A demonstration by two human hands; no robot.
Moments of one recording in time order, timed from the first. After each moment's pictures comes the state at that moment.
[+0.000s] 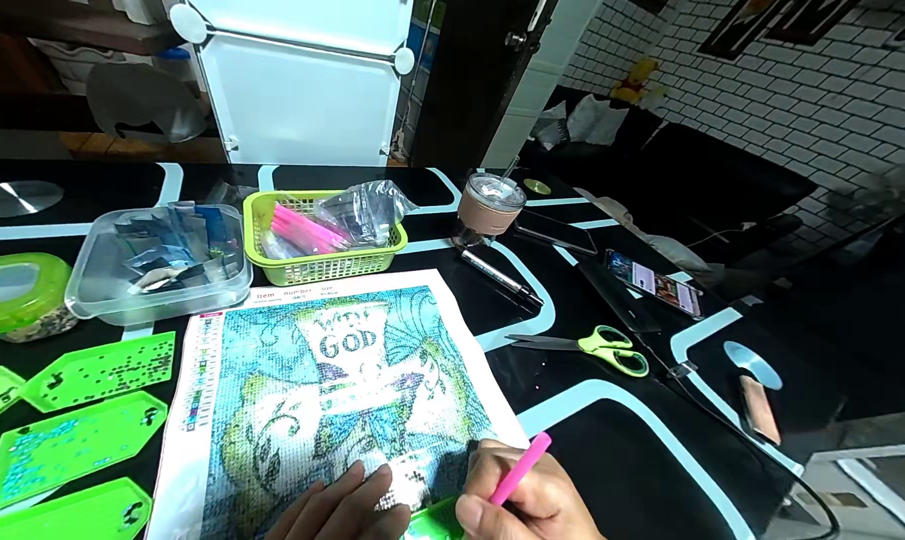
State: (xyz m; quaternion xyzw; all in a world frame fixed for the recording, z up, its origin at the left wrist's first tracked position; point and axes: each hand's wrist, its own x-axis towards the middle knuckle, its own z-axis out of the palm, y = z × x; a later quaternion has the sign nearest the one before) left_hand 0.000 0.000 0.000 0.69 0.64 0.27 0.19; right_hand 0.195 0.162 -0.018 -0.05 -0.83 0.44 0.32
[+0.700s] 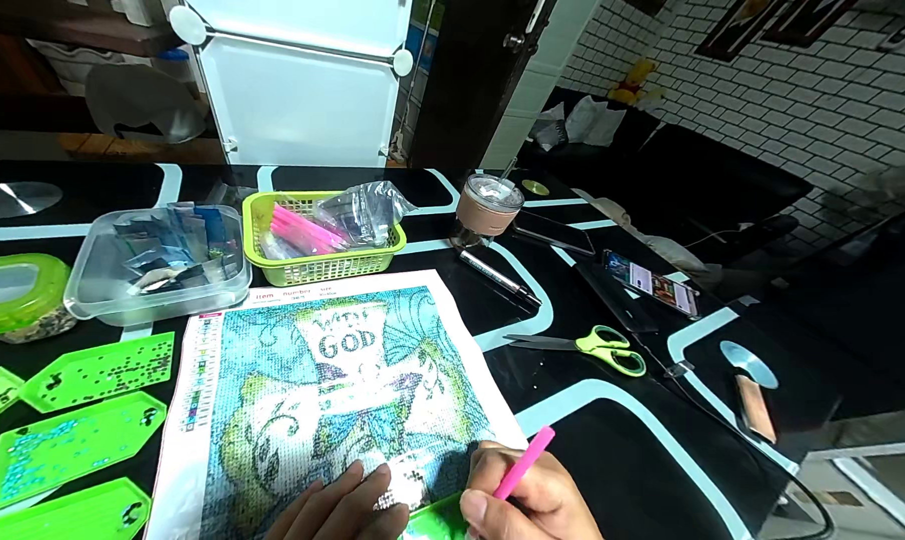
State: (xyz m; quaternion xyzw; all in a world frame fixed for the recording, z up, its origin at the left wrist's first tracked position) left_hand 0.000 -0.001 0.000 0.70 0.64 0.27 0.18; right_hand 0.198 0.160 -0.019 -0.06 -0.81 0.48 0.33
